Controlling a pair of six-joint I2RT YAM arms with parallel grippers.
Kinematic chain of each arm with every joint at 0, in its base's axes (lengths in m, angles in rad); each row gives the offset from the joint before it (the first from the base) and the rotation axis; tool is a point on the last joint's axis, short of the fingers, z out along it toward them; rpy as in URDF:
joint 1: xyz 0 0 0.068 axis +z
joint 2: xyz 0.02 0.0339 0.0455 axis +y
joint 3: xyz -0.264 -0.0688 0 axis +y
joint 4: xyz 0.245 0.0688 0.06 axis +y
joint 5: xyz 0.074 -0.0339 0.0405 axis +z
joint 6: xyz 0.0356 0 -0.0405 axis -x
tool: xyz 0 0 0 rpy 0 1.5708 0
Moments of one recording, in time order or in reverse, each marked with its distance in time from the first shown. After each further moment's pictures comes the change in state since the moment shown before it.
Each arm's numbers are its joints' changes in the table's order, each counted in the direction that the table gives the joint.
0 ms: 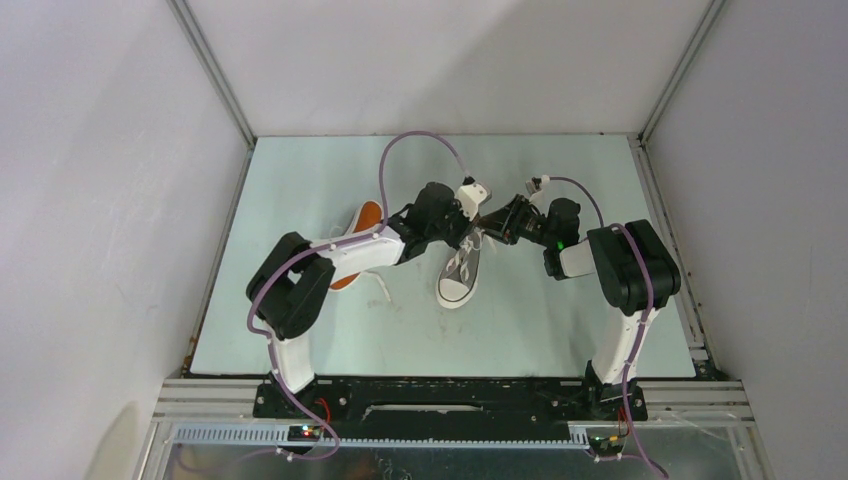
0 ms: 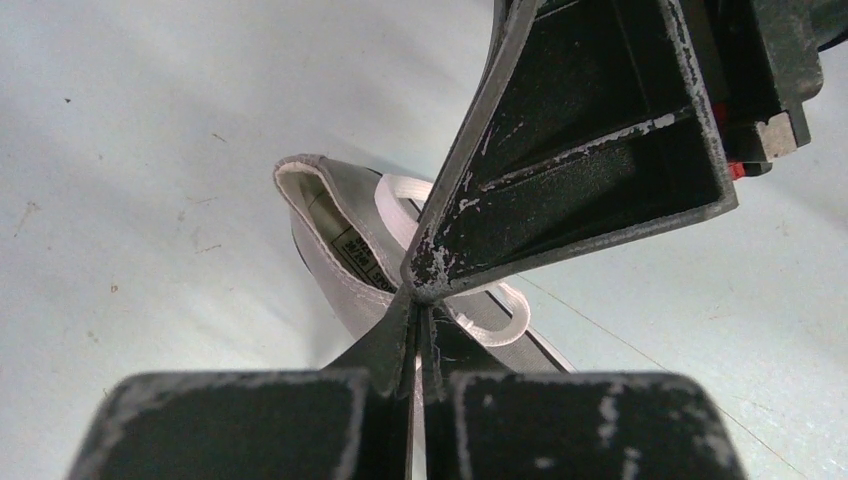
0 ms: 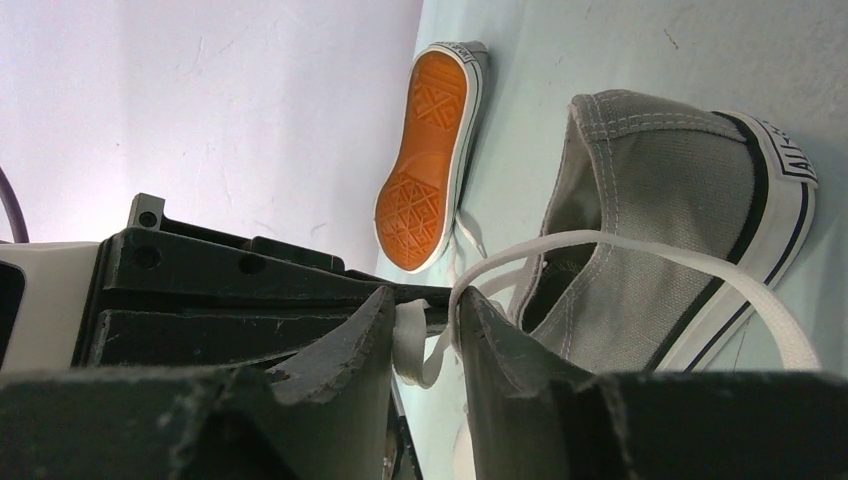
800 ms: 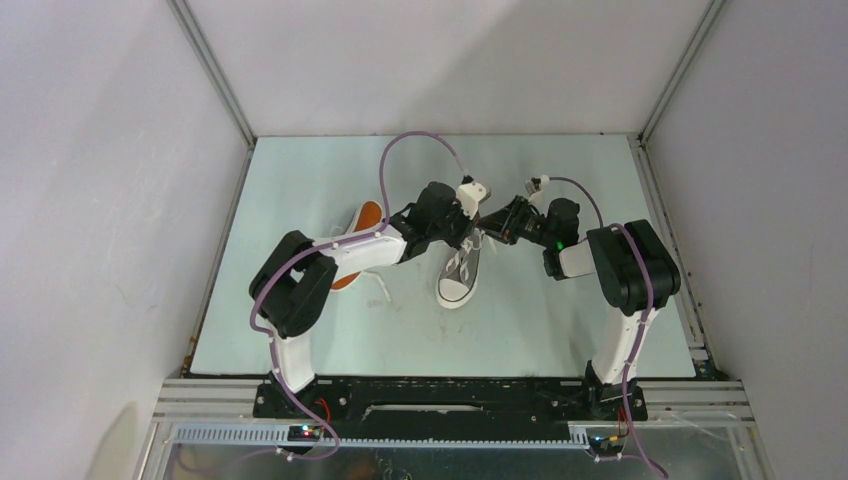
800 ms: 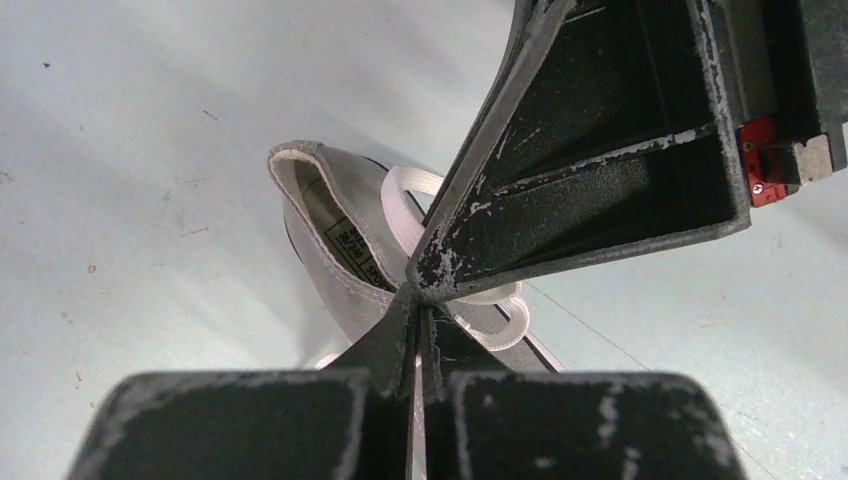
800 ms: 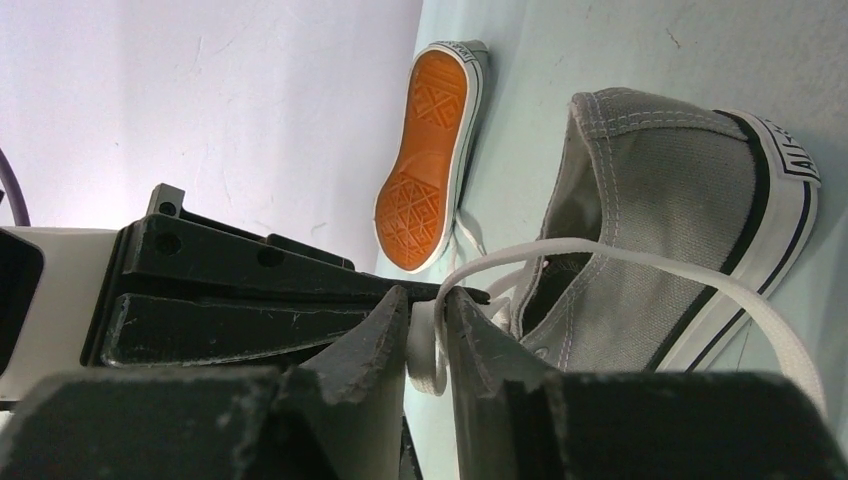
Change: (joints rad) left arm 0.003 0.018 -0.021 0.033 0.014 0.051; right arm 0.003 0.000 0.000 0.002 -0.003 0.000
